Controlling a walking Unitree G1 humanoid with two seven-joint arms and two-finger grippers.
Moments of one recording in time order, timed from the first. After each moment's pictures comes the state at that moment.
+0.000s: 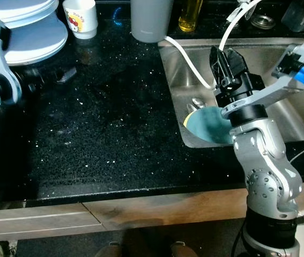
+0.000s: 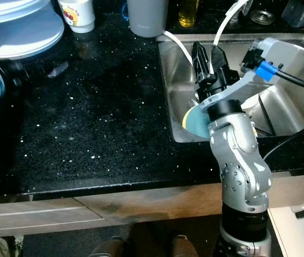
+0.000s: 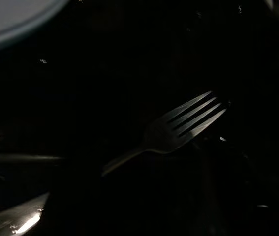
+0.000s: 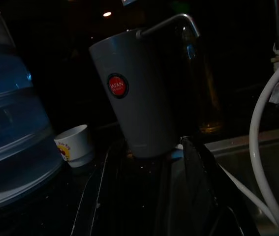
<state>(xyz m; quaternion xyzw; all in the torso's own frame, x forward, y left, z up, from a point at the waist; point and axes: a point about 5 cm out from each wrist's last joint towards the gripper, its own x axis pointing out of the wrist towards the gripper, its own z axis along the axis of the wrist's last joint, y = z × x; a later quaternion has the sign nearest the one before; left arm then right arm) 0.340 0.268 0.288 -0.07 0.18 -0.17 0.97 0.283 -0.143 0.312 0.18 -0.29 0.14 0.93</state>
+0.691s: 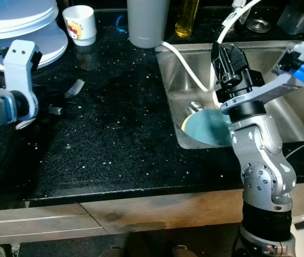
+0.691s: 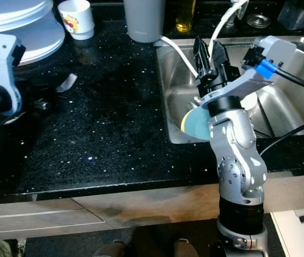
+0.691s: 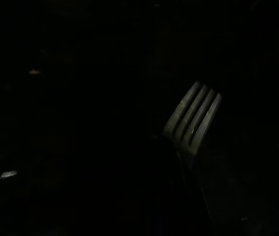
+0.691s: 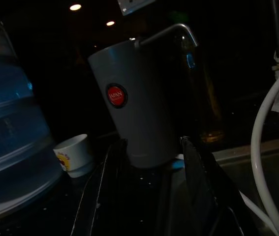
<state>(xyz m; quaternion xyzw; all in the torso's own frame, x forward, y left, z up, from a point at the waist) 0.341 0.238 0.288 -0.05 0.16 -0.19 0.97 0.293 -0.144 0.314 0.18 -0.31 0.13 0.92</state>
